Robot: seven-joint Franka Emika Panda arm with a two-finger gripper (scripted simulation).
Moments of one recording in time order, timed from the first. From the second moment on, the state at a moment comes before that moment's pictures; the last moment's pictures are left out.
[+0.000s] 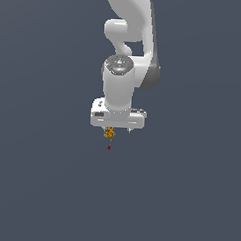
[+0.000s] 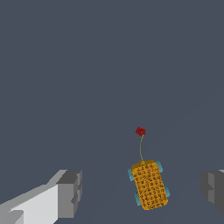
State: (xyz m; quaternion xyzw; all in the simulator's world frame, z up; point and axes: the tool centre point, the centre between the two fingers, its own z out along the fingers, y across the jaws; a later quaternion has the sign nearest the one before) arm -0.003 -0.012 0.160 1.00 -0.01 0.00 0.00
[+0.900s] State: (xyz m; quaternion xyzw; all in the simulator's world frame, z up) arm -0.003 -0.017 0.165 1.00 0.01 0.00 0.01
